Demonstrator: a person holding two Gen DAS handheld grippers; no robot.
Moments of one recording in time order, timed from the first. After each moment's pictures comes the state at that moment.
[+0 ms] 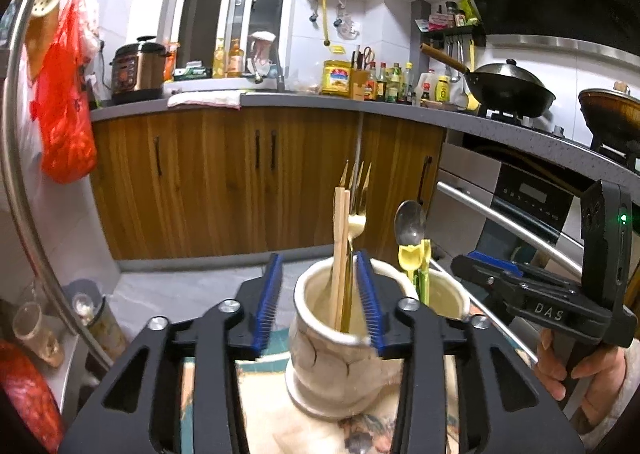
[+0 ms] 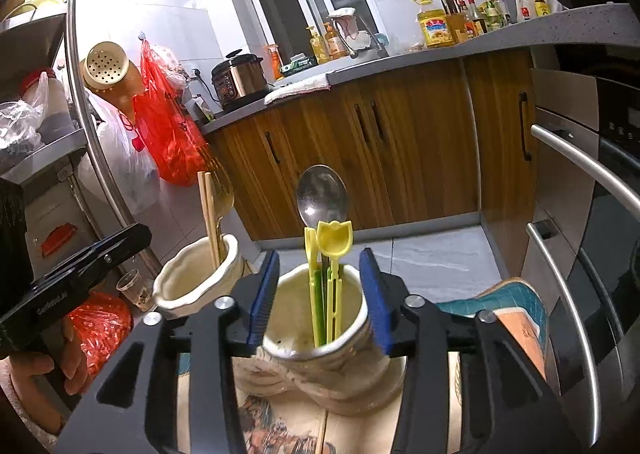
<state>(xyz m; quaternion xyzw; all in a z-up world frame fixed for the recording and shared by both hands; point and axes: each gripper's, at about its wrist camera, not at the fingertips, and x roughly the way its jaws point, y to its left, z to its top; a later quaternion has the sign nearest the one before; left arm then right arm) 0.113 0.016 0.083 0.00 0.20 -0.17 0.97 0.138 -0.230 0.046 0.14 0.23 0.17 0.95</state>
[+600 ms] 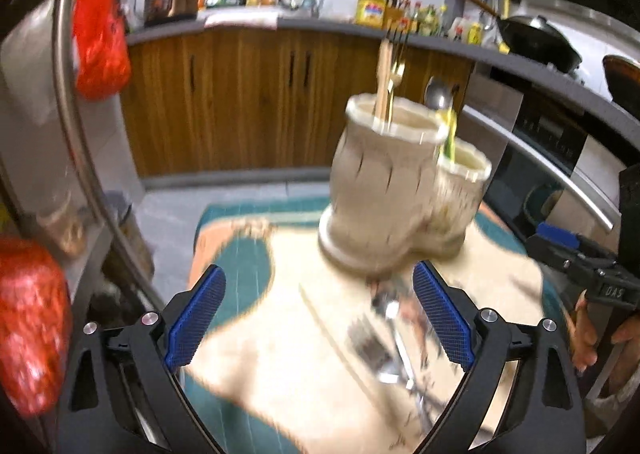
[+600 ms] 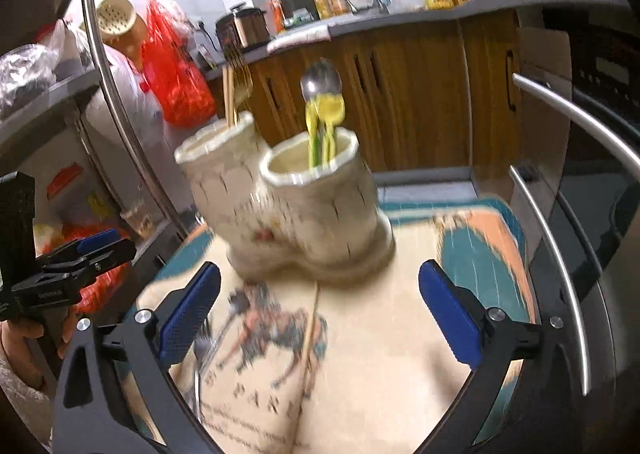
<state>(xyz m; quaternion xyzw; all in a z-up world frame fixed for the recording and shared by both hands) 0.053 0.053 0.011 -0.01 0.33 -0.12 0.94 0.062 -0.233 -0.005 0.09 0.32 0.17 0.93</state>
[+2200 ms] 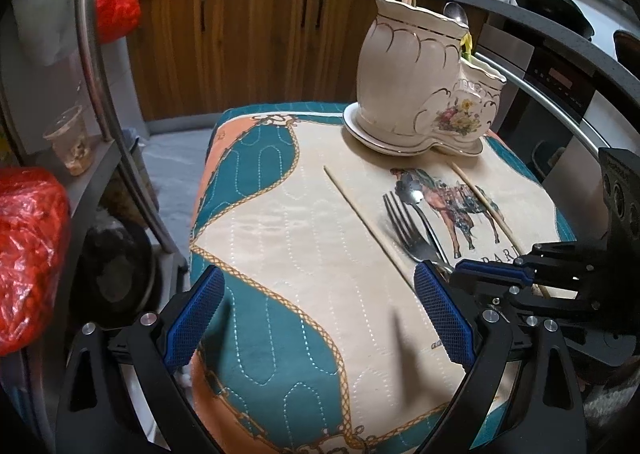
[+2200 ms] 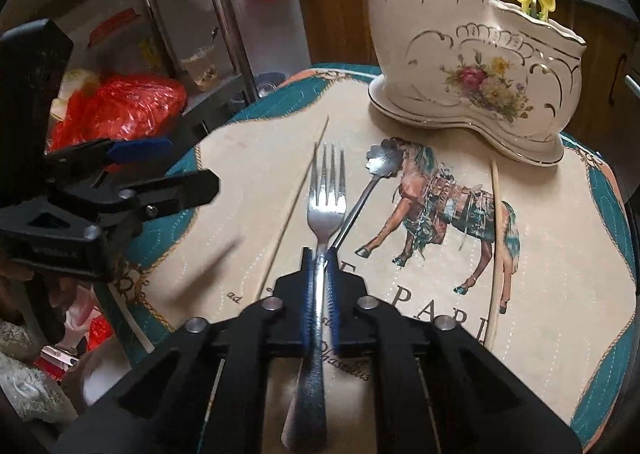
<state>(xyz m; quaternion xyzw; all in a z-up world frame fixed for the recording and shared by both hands) 0.016 0.078 -0.038 -0.01 0.40 -0.11 0.91 0.029 -0.104 -0.053 -0.04 0.43 0.29 0.86</state>
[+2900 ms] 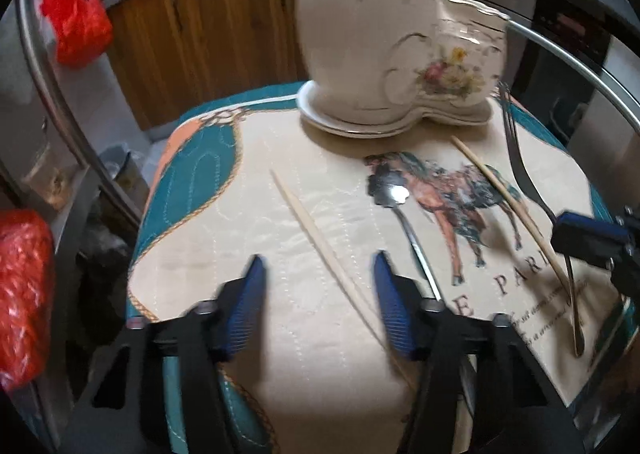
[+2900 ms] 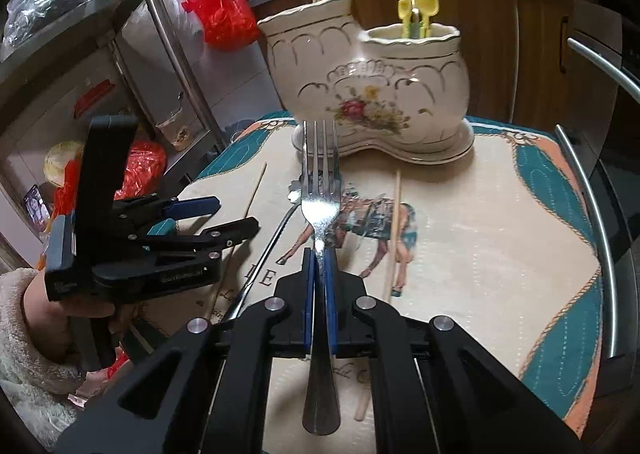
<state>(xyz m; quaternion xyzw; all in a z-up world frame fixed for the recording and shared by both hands) 0.053 0.006 -0.062 0.07 0.43 -0.10 0.89 0.025 -0.181 -0.029 0.05 0.39 0.24 0.89</state>
